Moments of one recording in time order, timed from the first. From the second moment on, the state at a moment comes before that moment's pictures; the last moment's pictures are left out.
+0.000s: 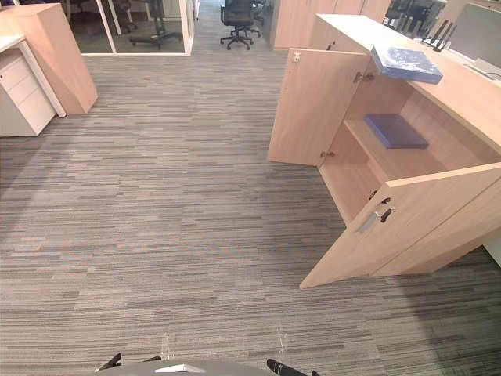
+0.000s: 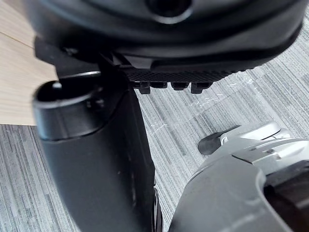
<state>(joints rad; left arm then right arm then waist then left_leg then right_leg) 0.20 0.10 0.17 1.13 -0.12 -0.13 0.04 0.12 -0.10 -0.22 1.22 0.24 -0.05 -0.01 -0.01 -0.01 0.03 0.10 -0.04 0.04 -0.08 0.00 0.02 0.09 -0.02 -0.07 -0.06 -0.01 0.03</state>
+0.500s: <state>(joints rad) 0.20 0.07 0.24 1.09 -0.16 -0.12 0.03 0.10 -0.11 -0.23 1.21 0.20 -0.03 0.01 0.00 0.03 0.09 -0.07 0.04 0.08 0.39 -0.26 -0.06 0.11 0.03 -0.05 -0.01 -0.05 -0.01</state>
